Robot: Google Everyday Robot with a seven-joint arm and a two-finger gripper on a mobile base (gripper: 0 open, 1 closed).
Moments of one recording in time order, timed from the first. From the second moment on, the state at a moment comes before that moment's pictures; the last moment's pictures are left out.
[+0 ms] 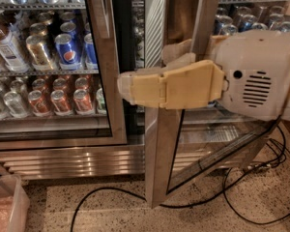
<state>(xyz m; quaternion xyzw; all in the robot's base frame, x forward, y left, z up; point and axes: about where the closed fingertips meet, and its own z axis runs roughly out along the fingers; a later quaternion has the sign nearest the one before) 0.381 -0.016 1.062 -0.31 0.71 0.35 0.53</state>
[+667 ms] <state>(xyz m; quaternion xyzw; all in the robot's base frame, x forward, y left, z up) 0.396 -0.033 1.056 -0.30 0.73 0.28 0.56</state>
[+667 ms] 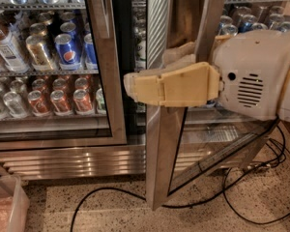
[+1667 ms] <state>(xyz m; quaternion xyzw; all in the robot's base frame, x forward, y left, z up) 0.395 -0.033 1.060 -0.30 0.72 0.28 0.56</state>
